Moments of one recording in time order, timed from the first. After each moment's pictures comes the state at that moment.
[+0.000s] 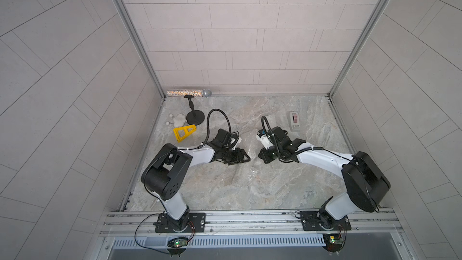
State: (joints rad) left arm -0.53 1.70 0.79 -0.10 0.67 -0.55; right arm 0.60 1.57 0.92 -0.32 -0.24 0.19
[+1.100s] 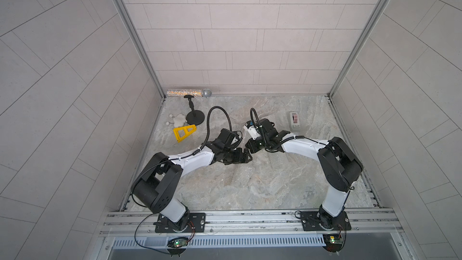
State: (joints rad) left arm -0.60 1.57 0.82 -0.26 0.44 -0.59; right arm 0.61 1.81 1.12 -0.19 -0.29 0.19
